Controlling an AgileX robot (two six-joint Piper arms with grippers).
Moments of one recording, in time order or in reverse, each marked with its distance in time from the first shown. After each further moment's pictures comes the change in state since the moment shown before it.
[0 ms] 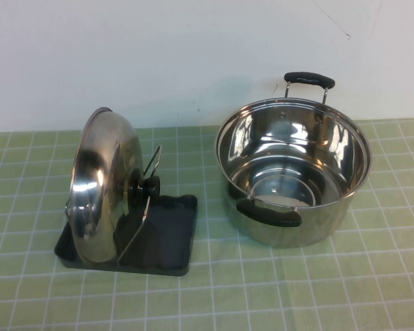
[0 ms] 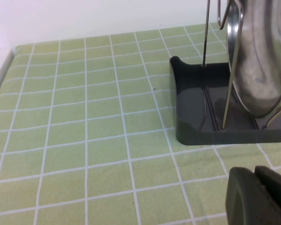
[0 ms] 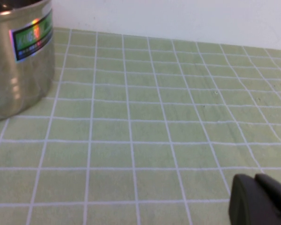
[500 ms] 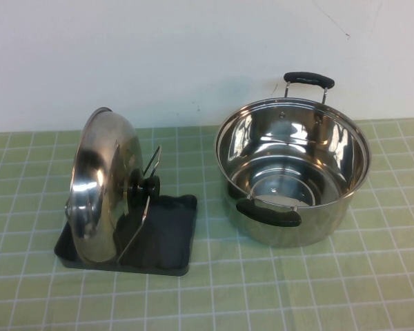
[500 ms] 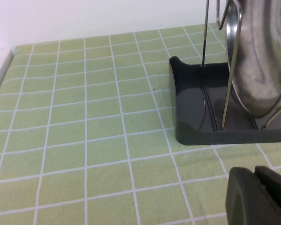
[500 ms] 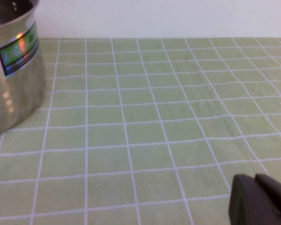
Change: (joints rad) right arm 0.000 0.000 0.000 -0.063 0.002 0.148; left arm 0.000 0.000 0.000 0.000 0.000 0.000
